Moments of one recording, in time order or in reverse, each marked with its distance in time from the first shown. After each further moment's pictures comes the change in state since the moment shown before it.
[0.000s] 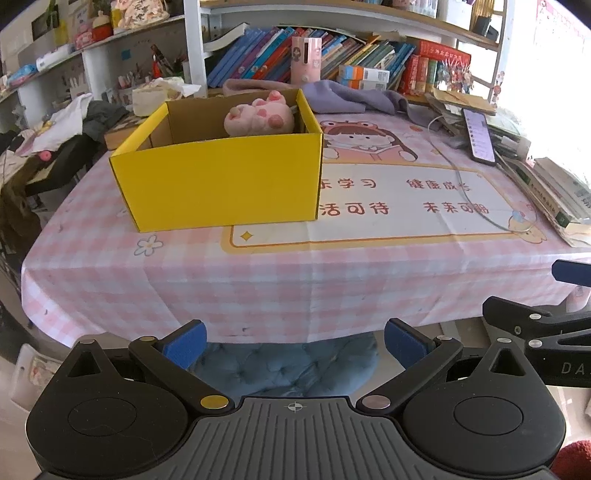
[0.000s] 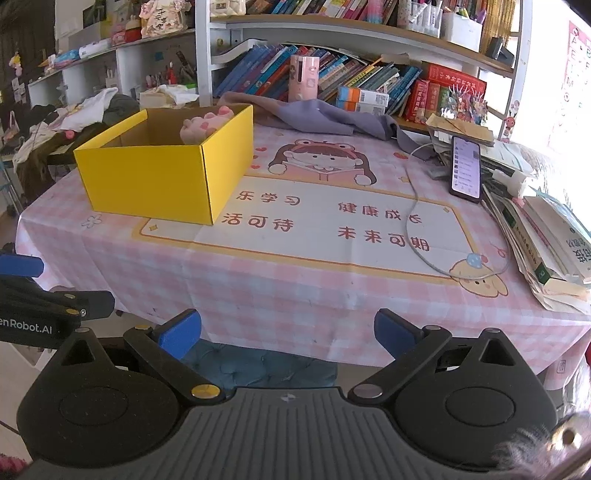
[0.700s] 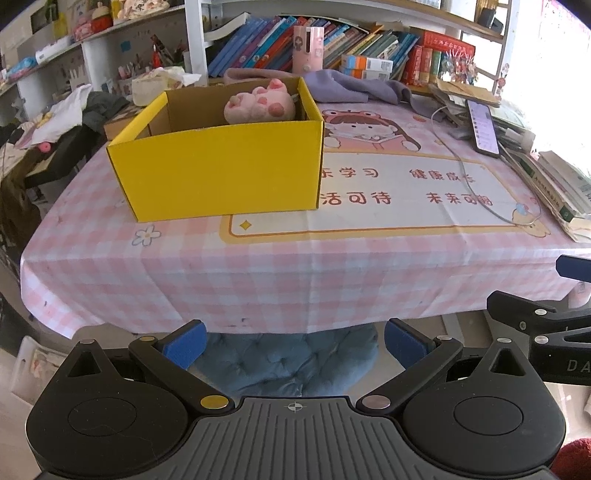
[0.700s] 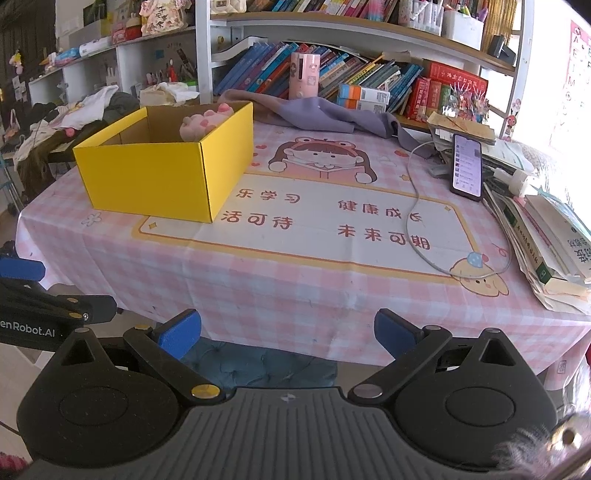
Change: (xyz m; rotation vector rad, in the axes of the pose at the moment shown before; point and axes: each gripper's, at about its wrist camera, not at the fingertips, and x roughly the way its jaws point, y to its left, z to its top) left arm 0.007 -0.002 -0.001 -0.008 0.040 0.006; right arm 0.002 0.000 -0.001 0.000 0.006 0.003
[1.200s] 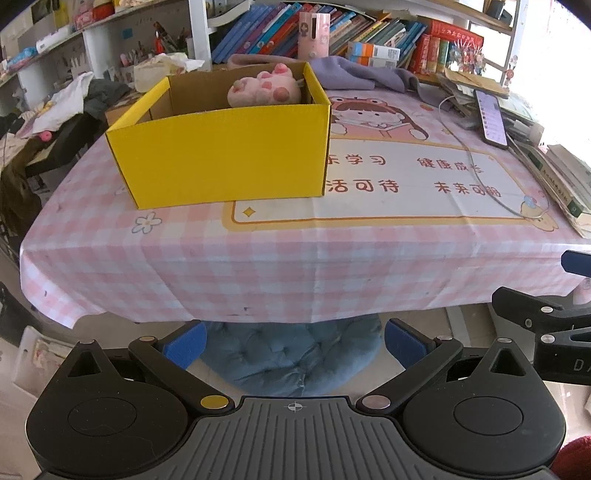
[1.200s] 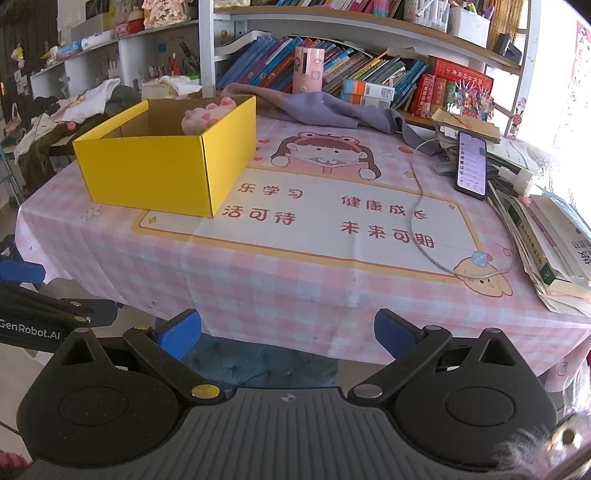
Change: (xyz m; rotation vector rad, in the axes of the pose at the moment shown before) left arm 0.010 0.002 0.000 -0.014 0.040 0.007; right arm 0.009 -0.002 0.002 -0.017 0.024 0.008
